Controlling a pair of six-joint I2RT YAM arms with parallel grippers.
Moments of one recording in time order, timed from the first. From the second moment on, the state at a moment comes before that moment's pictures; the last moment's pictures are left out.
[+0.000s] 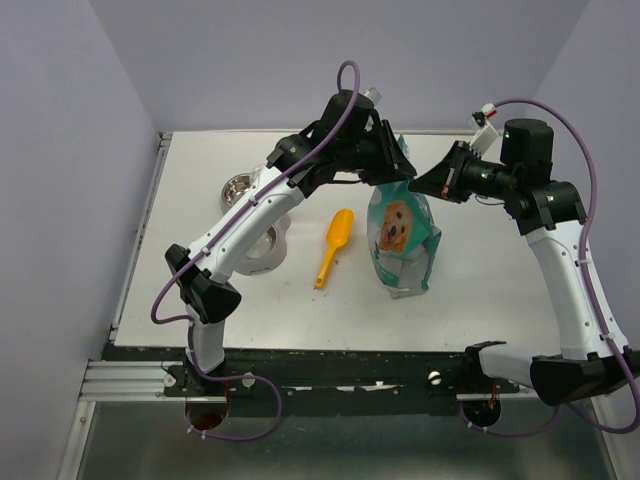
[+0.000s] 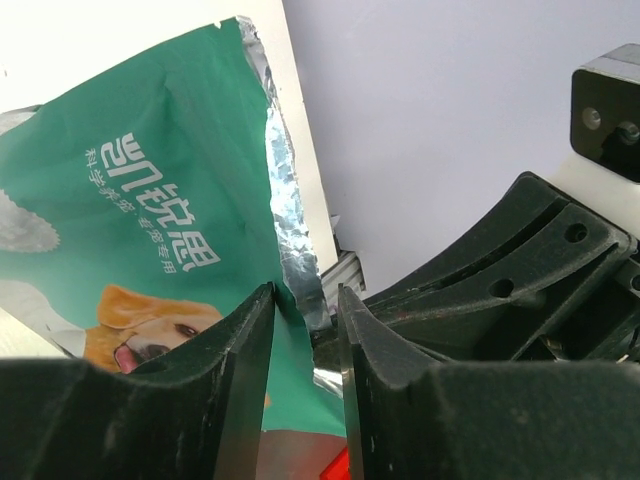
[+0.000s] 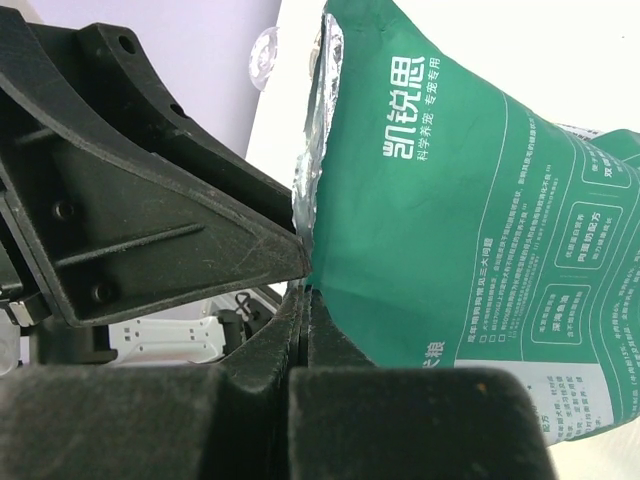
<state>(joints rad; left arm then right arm) -0.80 1.90 2.25 -0.80 0.24 -0.98 0.18 1.23 1.52 -0.79 -0.63 0.57</state>
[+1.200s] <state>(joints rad) -0.83 1.83 2.18 -0.82 0.18 -0.92 0.19 1.24 1.54 -0.82 -0.57 0.56</state>
